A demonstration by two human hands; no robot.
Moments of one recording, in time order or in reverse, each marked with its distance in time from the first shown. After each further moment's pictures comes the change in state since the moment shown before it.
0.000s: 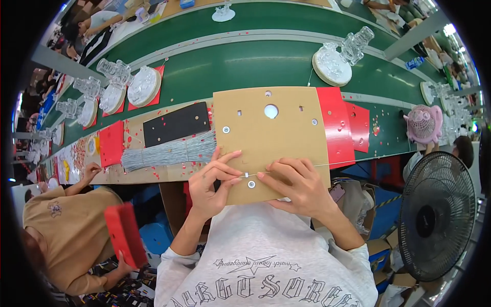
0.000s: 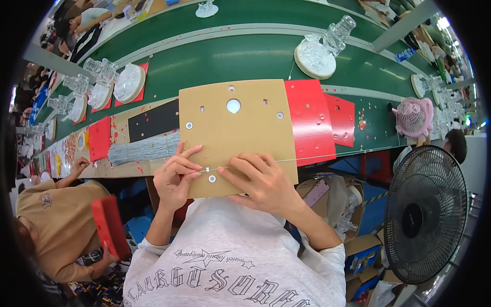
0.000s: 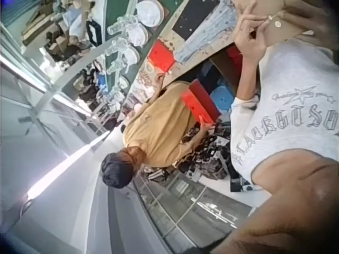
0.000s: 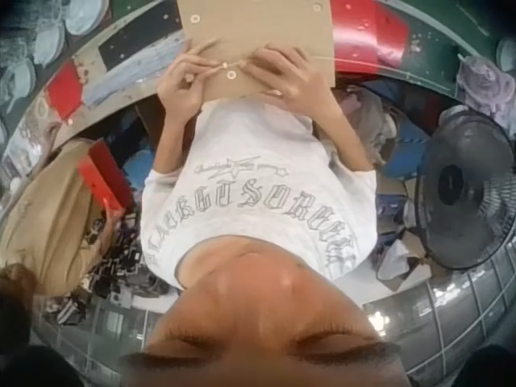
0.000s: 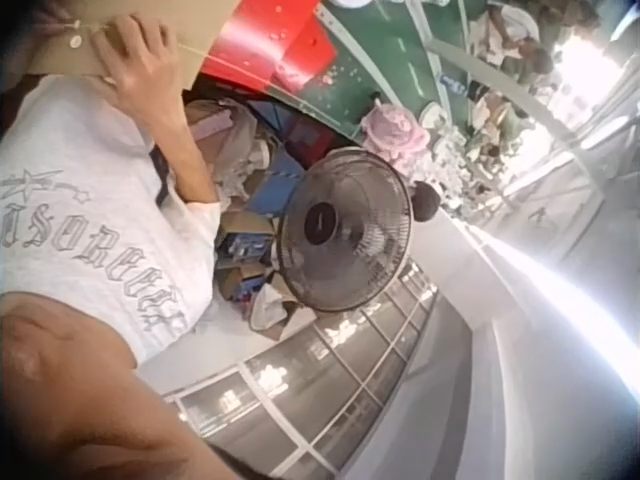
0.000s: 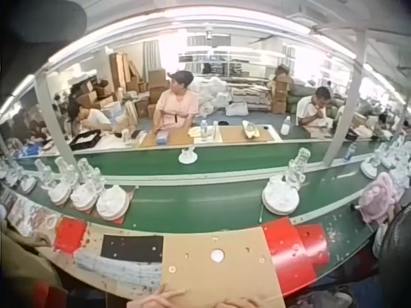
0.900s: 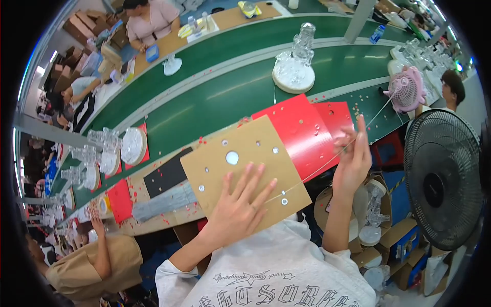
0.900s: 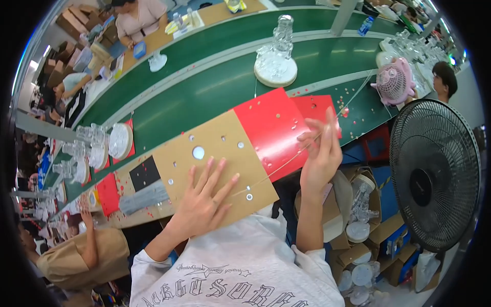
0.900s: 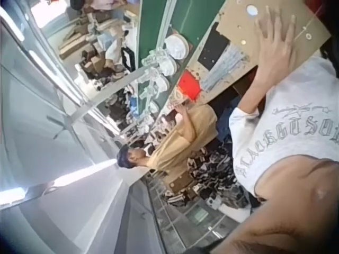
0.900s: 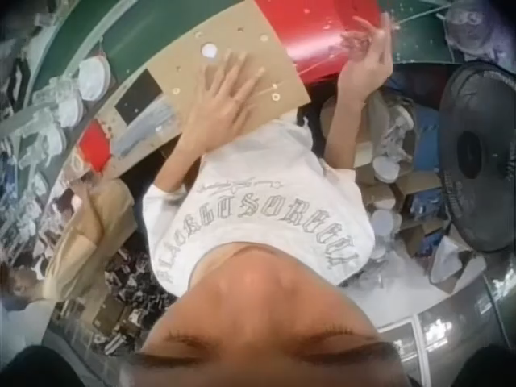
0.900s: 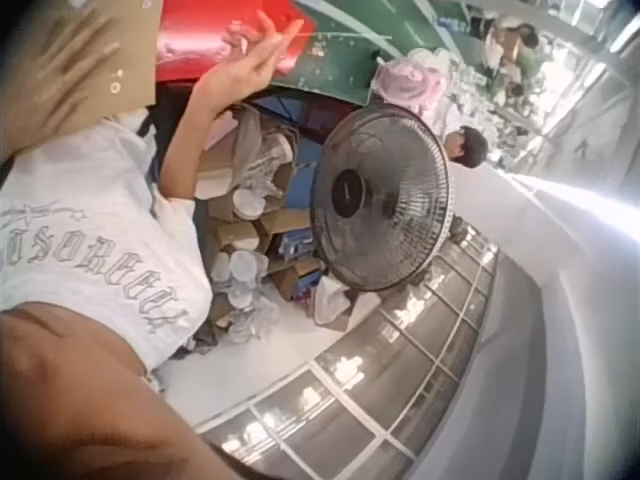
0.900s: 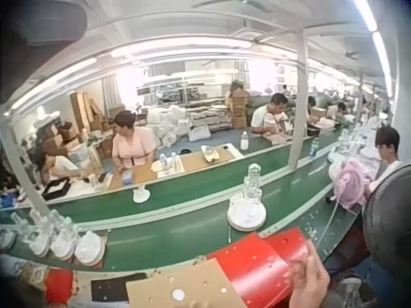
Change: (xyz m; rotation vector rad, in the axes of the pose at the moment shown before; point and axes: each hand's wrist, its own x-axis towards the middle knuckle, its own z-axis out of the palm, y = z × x) left_hand 0.053 0.052 0.061 0.737 -0.749 0.367; right_hand -0.043 0.077 -0.058 0.834 1.345 0.757
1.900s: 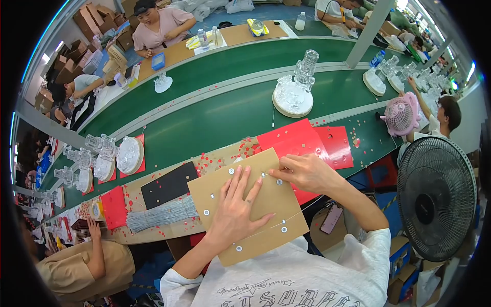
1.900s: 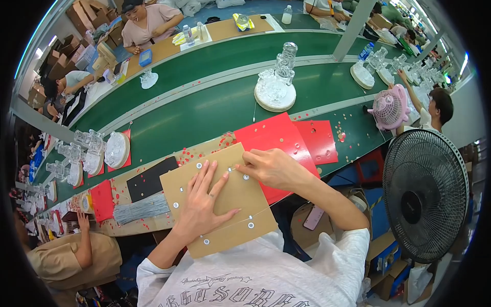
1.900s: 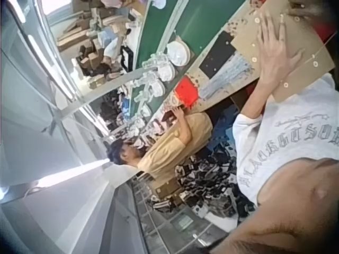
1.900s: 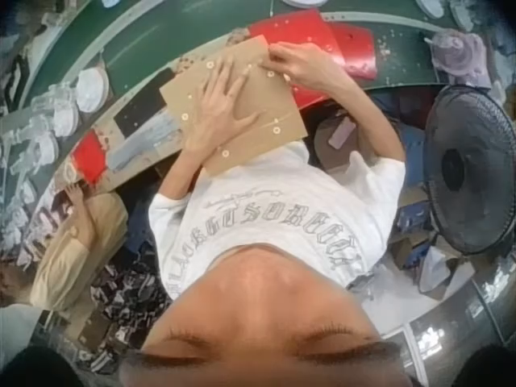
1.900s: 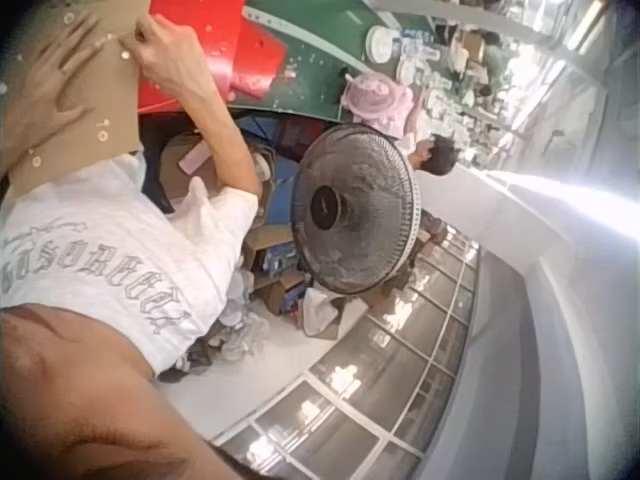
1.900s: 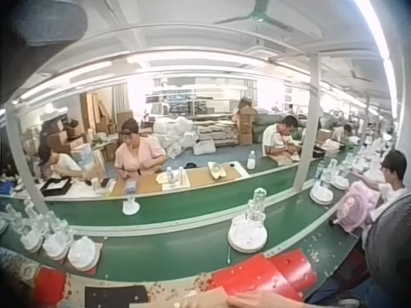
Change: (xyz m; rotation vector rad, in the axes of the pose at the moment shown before) left_hand 0.031 -0.029 0.024 -0.131 0.180 -0.204; right_hand 0.053 0.016 0.045 -1.002 -1.412 -0.995
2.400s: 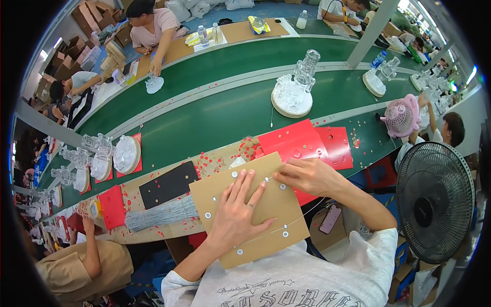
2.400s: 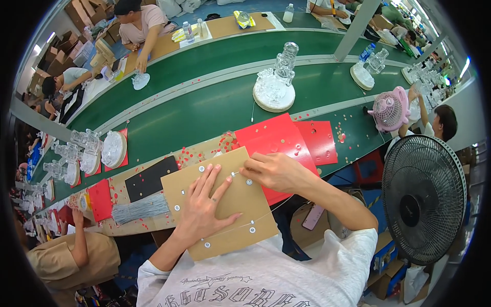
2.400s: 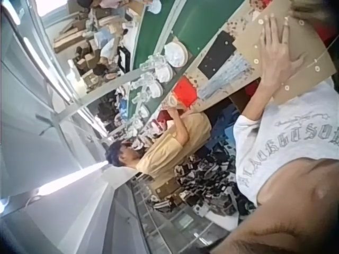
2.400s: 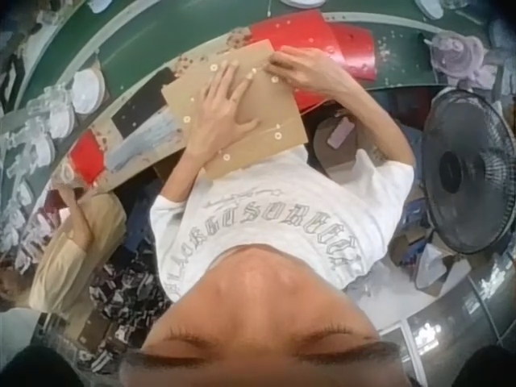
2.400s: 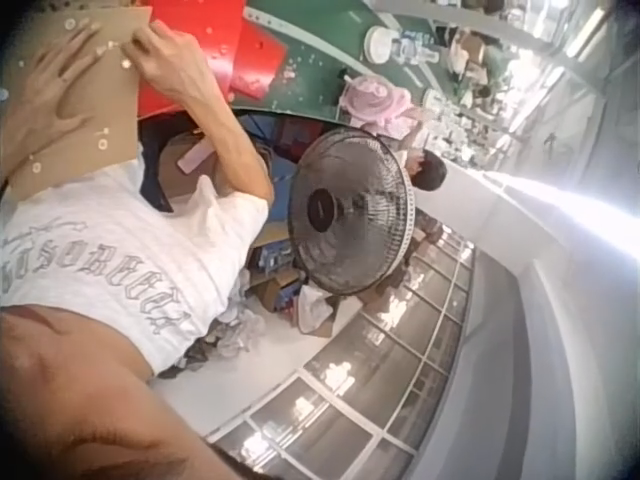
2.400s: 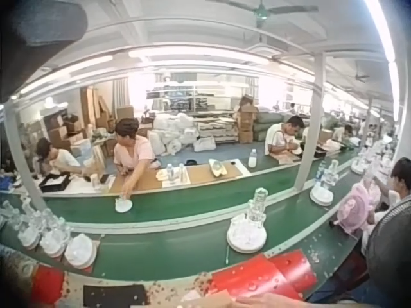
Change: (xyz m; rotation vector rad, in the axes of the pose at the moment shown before) left_hand 0.004 0.003 0.001 0.012 -0.037 -0.019; right_hand -0.002 0.007 -0.008 -0.026 -0.047 -0.095
